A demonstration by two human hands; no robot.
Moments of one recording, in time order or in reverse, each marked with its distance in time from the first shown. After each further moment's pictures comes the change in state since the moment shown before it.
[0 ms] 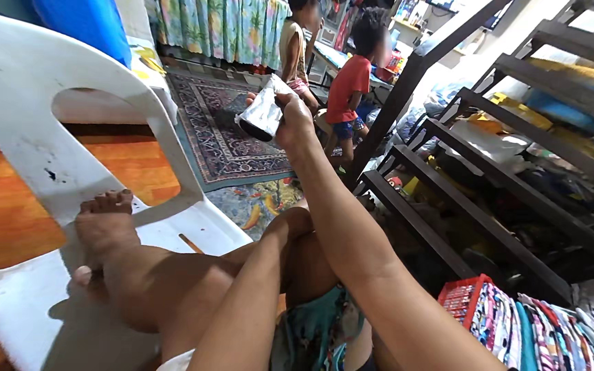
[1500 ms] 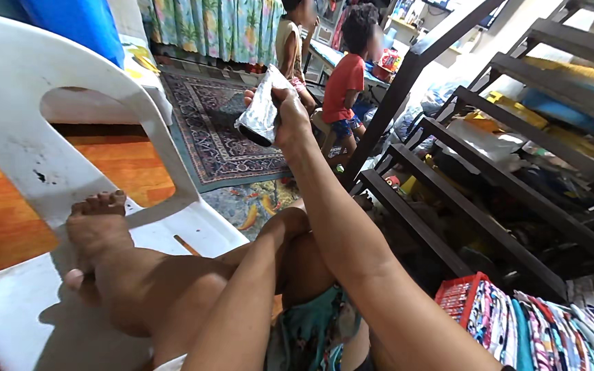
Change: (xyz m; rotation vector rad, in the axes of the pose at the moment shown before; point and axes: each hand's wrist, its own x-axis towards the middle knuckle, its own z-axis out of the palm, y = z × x) left_hand 0.000 0.002 -0.001 0.036 -0.011 -0.013; right_hand -0.004 -0.006 -0.001 -0.050 -0.027 0.021
